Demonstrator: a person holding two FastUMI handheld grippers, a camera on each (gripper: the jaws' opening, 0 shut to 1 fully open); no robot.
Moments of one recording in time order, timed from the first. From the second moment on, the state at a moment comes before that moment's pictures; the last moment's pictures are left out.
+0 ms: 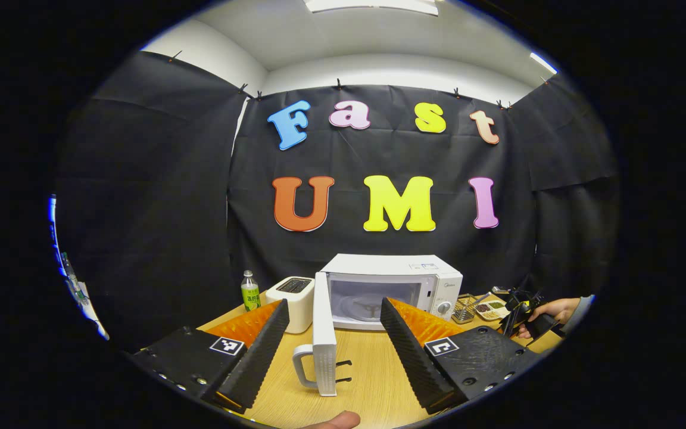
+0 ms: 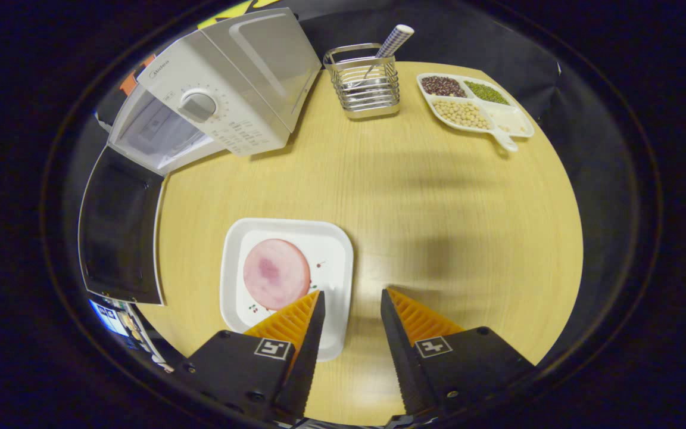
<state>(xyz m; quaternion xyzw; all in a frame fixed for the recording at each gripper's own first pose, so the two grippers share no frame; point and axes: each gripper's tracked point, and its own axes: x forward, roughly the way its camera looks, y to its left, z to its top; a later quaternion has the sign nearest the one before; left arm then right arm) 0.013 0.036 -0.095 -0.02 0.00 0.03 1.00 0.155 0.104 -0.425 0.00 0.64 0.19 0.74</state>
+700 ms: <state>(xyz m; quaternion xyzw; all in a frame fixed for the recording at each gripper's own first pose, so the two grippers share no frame) 0.009 0.020 -0.099 -0.02 0.00 0.02 1.00 0.151 0.113 -0.437 0.14 0.67 0.27 0.68</state>
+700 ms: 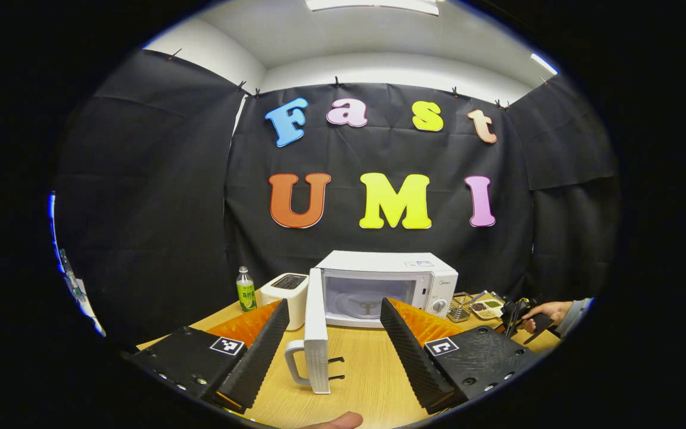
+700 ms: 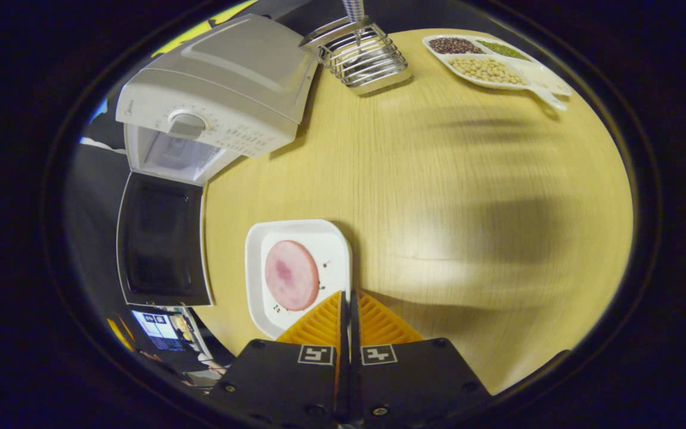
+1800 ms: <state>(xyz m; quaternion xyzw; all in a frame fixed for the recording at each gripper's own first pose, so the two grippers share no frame) -0.011 0.058 -0.094 -0.04 -0.01 0.02 1.00 0.093 0.202 -0.369 0.33 0.61 0.19 0.69</state>
